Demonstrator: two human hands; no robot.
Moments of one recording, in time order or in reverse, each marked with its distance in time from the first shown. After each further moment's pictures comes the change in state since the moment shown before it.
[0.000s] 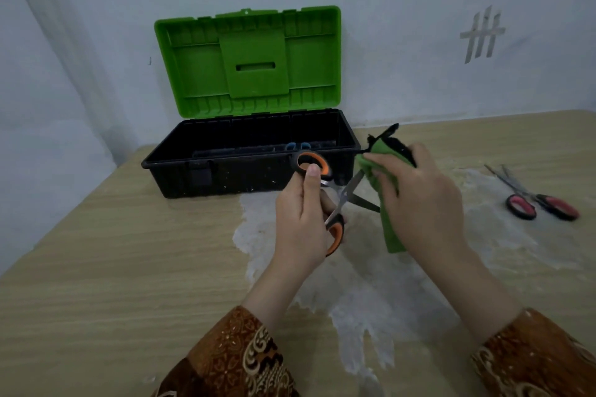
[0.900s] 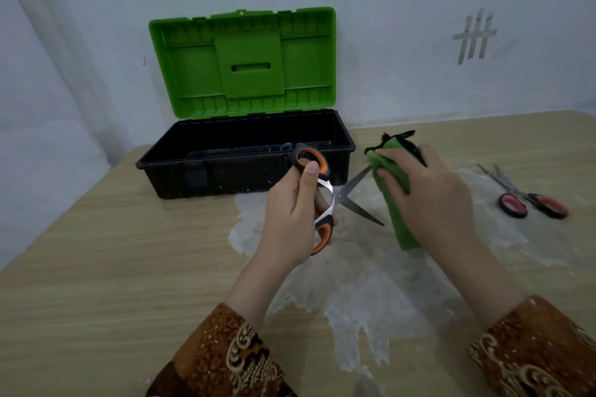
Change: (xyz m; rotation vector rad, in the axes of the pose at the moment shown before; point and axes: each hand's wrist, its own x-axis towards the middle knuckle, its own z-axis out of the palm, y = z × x) left_hand 0.008 0.002 -0.013 0.119 -0.100 0.061; right_hand 0.001 0.023 -0.006 -0.045 -0.030 -0.007
